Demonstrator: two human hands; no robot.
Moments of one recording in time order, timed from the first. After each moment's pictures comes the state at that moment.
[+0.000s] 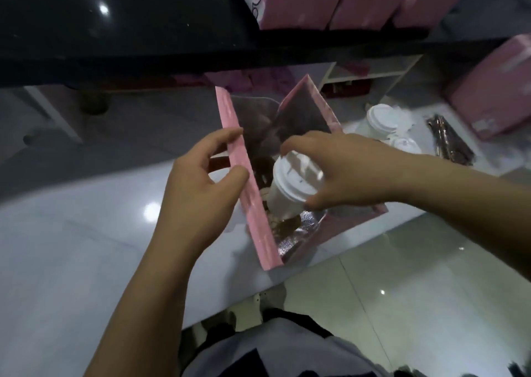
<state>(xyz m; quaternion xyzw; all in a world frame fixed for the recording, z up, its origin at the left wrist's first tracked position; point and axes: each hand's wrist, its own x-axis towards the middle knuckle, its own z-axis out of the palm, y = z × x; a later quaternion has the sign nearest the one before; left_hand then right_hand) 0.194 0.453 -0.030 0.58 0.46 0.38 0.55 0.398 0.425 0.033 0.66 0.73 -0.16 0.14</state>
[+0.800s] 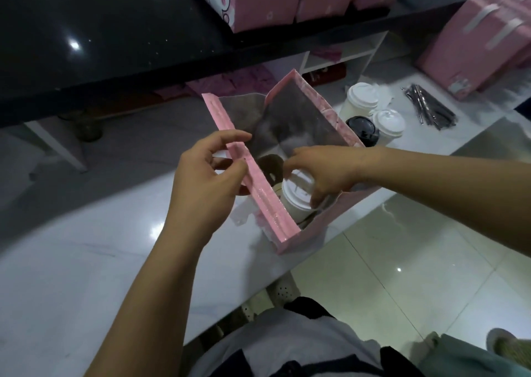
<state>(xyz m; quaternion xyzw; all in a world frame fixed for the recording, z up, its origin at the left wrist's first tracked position) 0.186 0.457 -0.031 0.62 0.39 0.36 0.58 0.407 0.421 -0.028 0.66 0.68 -0.25 0.17</state>
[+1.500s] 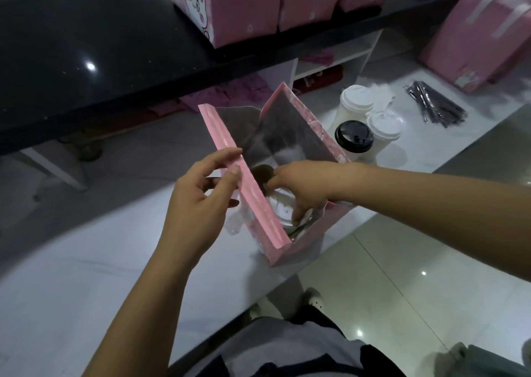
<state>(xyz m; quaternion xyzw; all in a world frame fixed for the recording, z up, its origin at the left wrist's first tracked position) 0.207 0.445 -0.038 0.64 0.42 0.33 0.55 0.417 0.420 -0.048 0.63 0.72 -0.24 0.16</state>
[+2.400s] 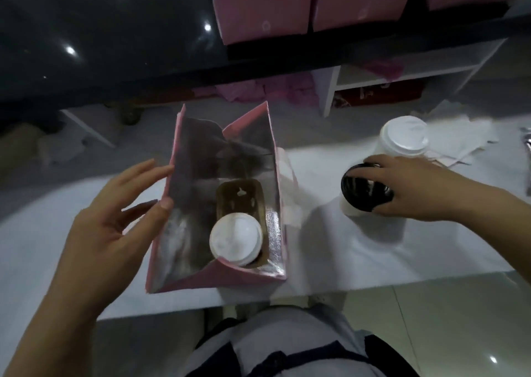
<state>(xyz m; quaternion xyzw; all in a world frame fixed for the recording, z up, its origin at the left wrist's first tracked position) 0.284 0.389 0.007 0.63 0.64 0.30 0.32 0.677 0.433 -0.058 0.59 0.77 -0.18 0.16</state>
